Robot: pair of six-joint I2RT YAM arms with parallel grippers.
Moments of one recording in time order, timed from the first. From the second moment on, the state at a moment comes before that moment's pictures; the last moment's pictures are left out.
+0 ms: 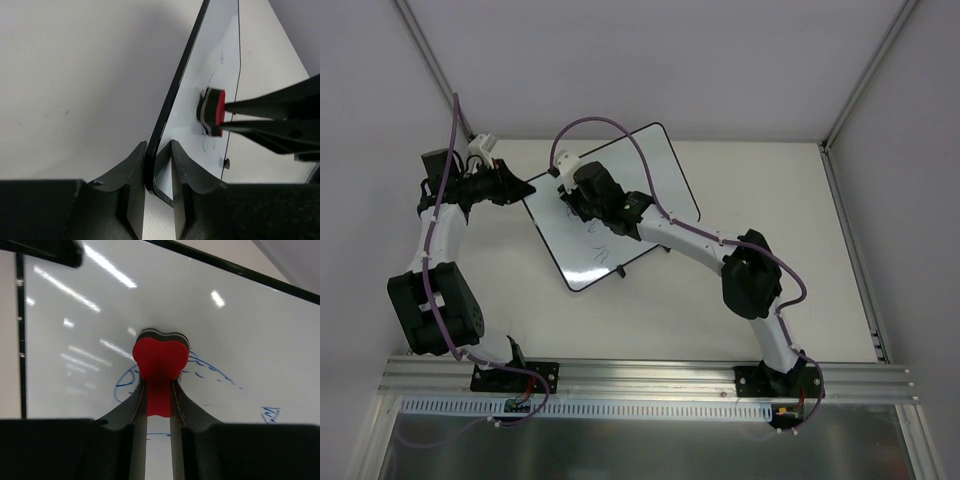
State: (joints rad) left arm 0.31 1.50 1.15 -0.27 0.98 0.03; right arm 0.96 2.12 1.90 -0.27 0.16 -0.10
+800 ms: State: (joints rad) left arm 0.30 1.45 1.08 -0.25 0.96 0.04; right arm 0.75 2.02 1.65 -0.17 0.38 0.07
